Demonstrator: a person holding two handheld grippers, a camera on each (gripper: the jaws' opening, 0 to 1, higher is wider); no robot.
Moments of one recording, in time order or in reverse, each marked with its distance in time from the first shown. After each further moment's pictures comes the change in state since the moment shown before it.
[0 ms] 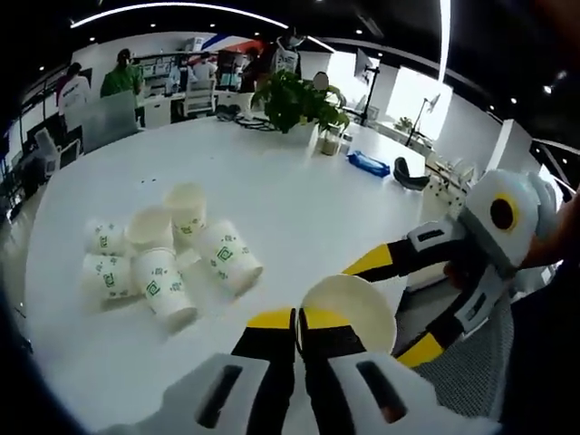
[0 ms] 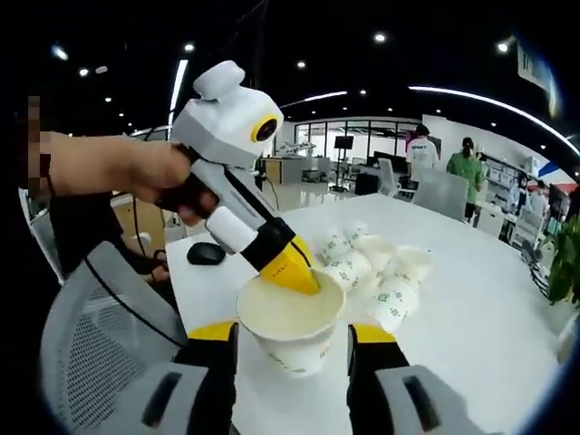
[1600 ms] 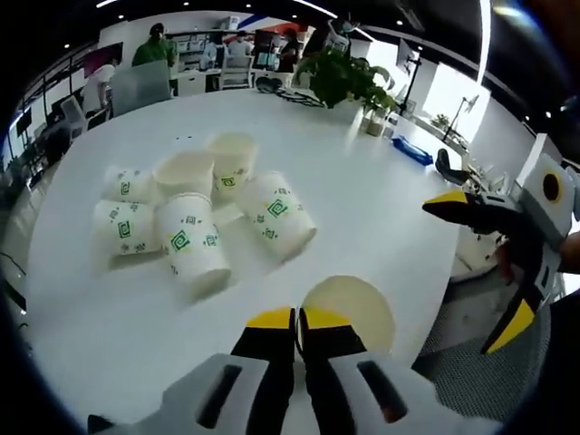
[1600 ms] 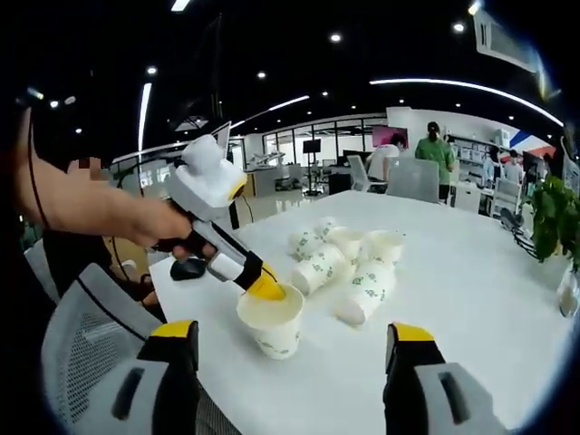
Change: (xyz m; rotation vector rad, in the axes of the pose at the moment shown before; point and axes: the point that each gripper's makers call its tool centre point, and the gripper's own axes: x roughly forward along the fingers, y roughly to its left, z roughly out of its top) left arm 0.024 0.049 -0.044 -0.115 0.068 0.124; right arm -0.016 -0.021 -0.012 0.127 -0.047 -0.093
